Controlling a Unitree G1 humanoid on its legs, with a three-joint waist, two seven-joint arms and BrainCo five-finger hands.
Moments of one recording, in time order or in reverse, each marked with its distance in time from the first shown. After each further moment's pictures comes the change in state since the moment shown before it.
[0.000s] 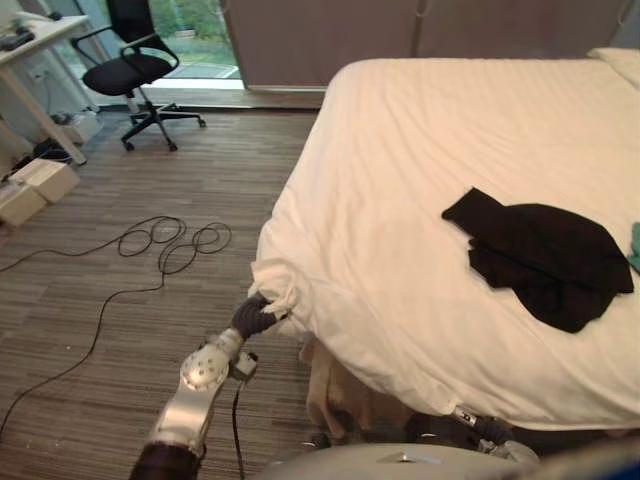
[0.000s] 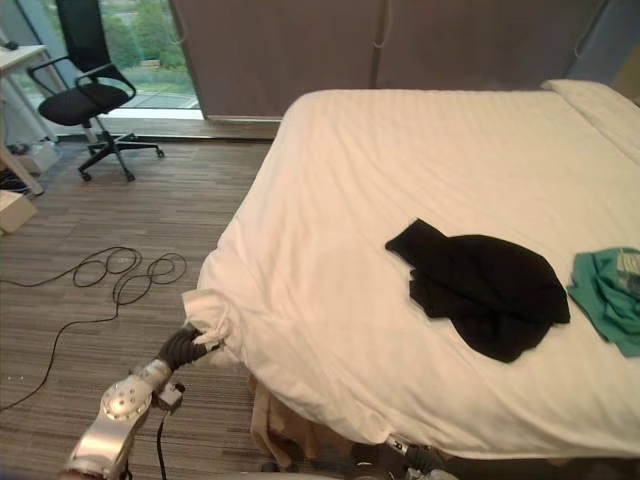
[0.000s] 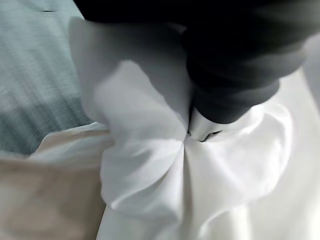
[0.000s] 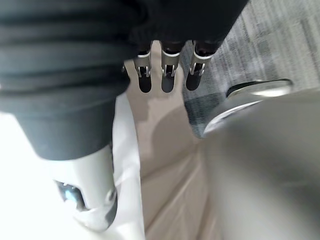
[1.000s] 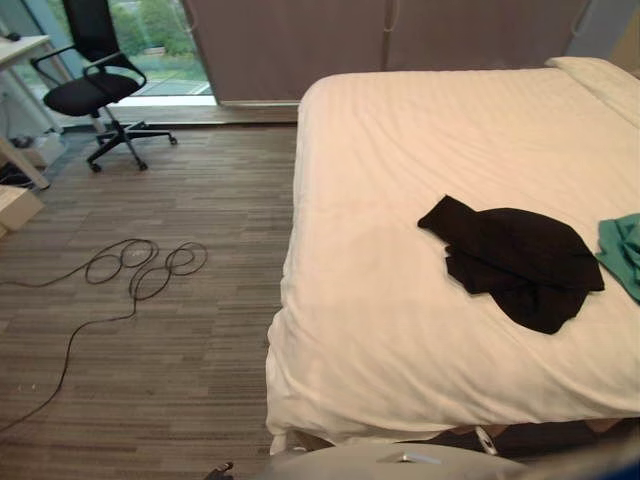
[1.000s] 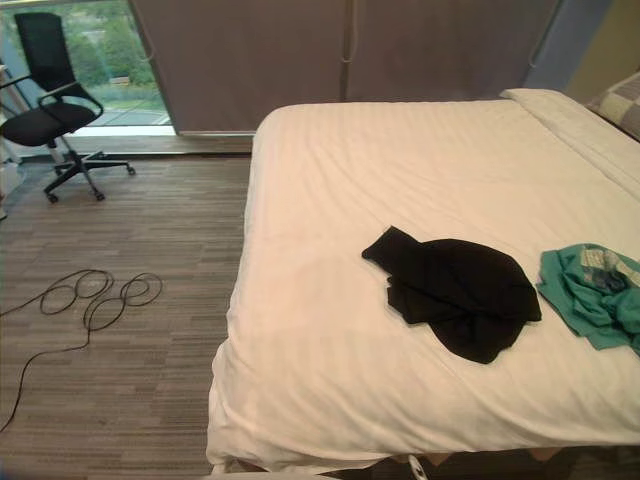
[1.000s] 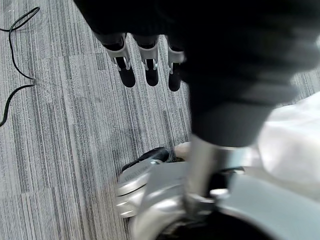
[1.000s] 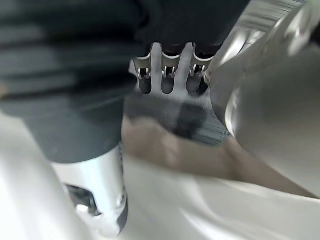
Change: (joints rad) left arm 0.007 -0.204 0.324 0.849 0.434 0.142 0.117; right arm 0.017 0.120 -0.422 0.088 0.577 0.005 -0.292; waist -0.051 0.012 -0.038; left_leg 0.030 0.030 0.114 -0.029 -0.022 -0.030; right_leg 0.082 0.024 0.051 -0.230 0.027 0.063
